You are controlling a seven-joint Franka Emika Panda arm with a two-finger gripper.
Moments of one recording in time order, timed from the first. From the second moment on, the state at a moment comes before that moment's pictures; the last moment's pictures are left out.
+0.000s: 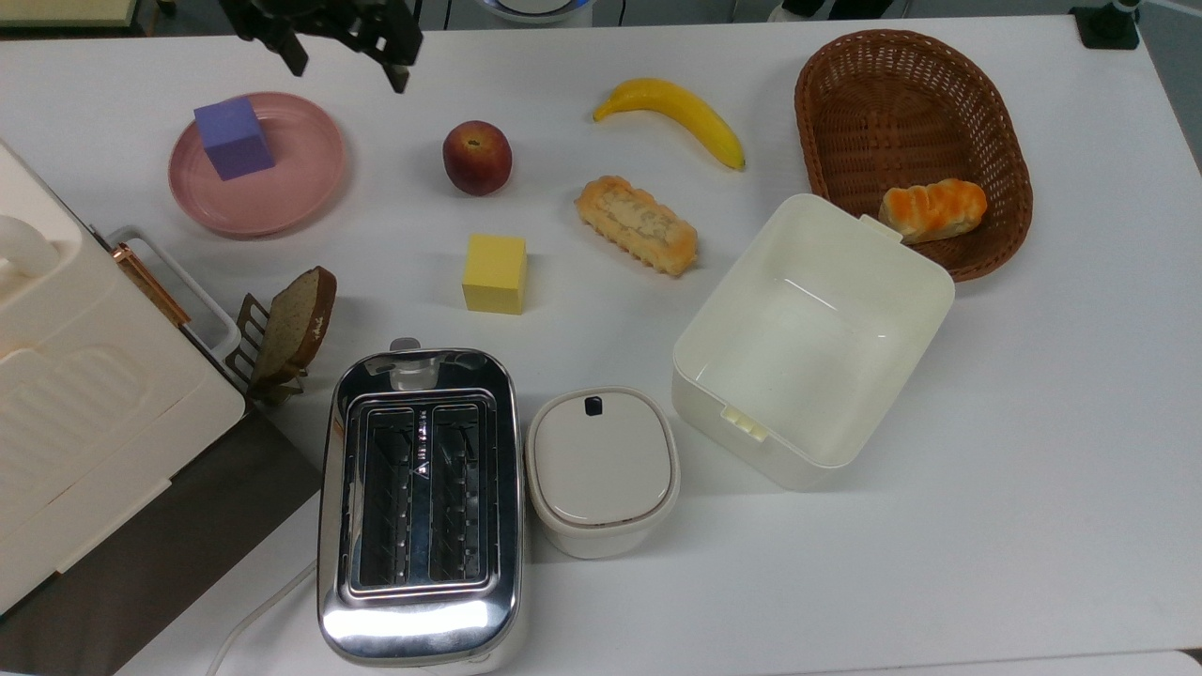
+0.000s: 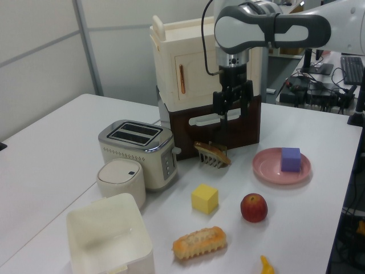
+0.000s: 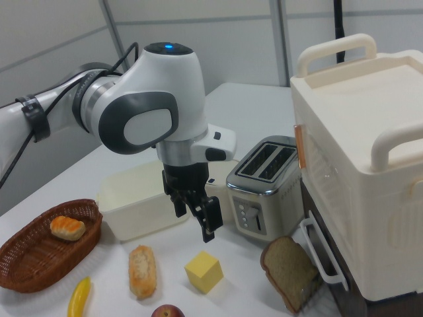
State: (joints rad) arm -0.10 0.11 -0.13 -1.57 0.07 1.58 -0.01
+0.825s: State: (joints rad) arm -0.09 0.12 -0.14 -1.57 0.06 1.59 -0.01
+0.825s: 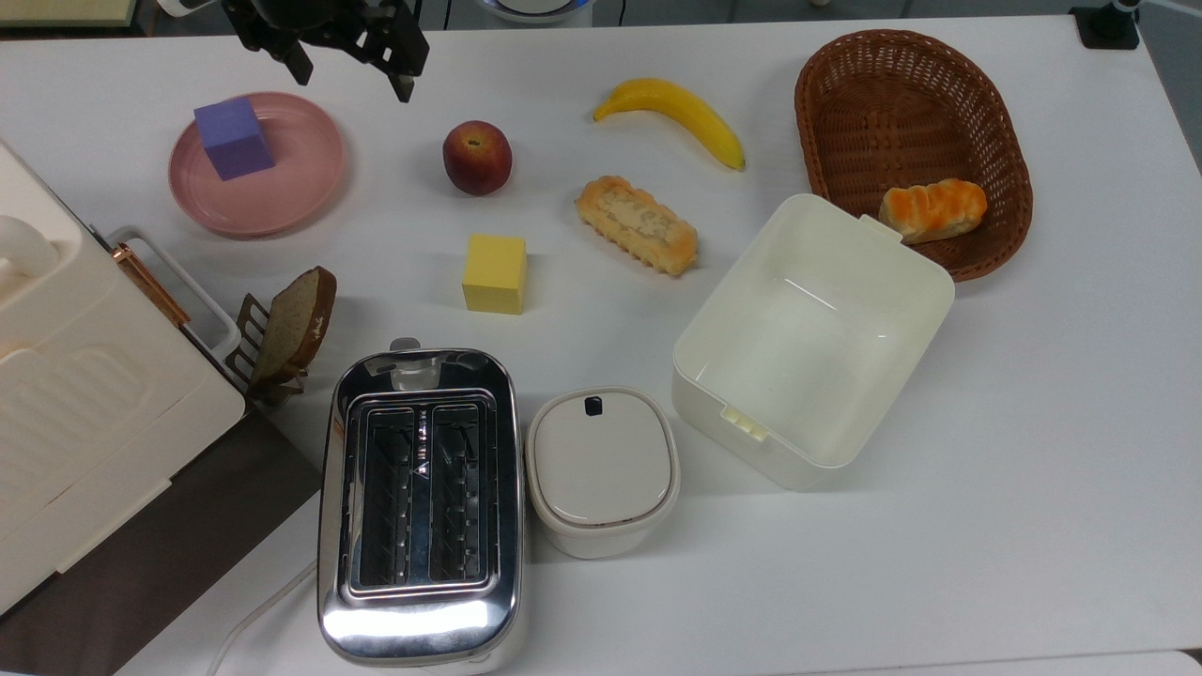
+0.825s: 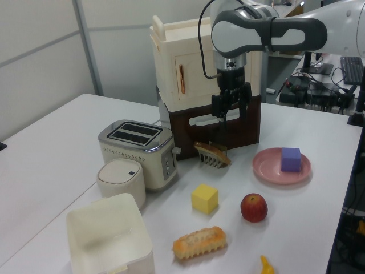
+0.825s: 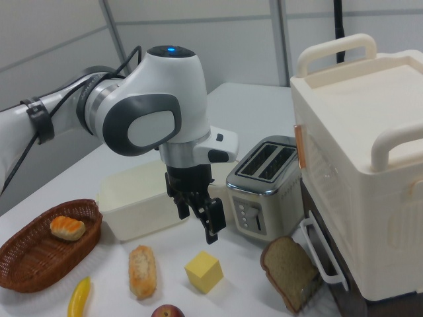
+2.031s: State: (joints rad) arm 0.12 0.43 -0.13 -1.64 0.01 1.94 0.02
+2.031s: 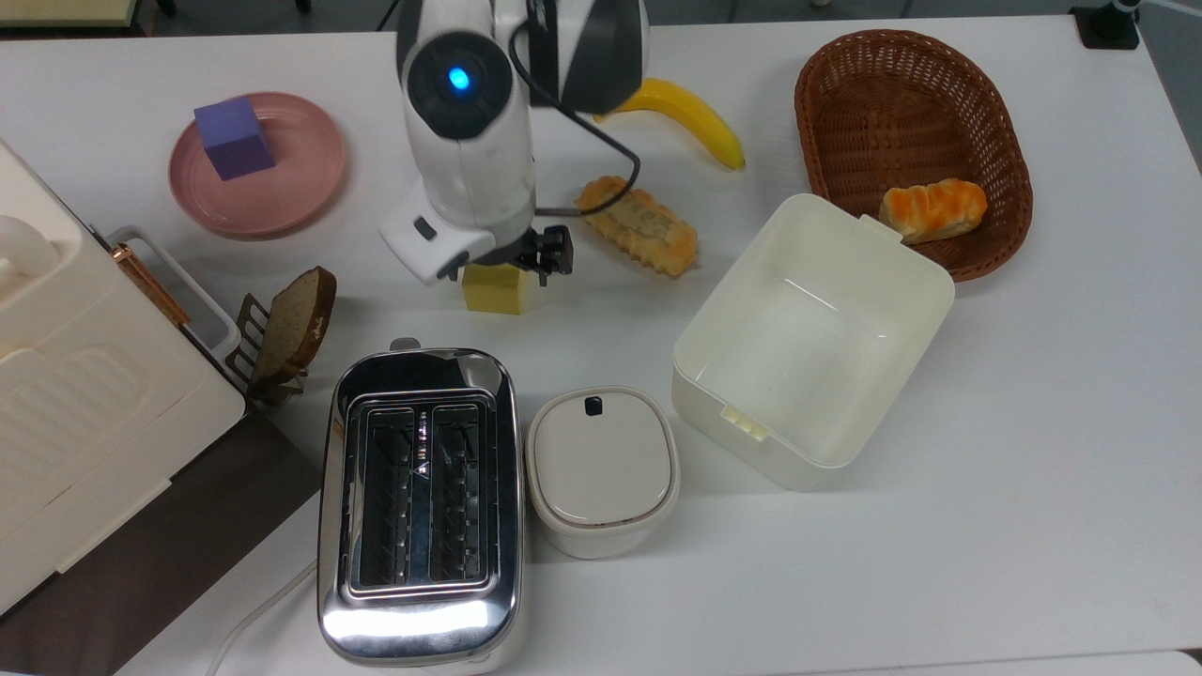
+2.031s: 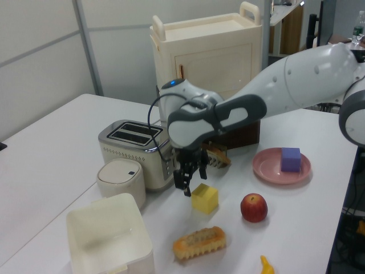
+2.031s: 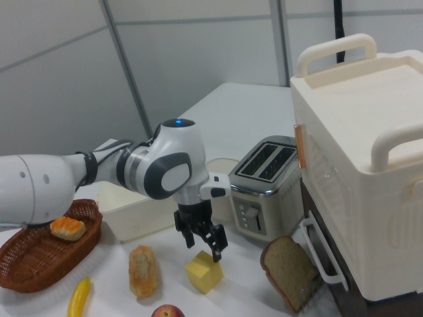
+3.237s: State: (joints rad) arm -0.13 0.24 -0.16 -1.62 -0.05 1.63 -0.22
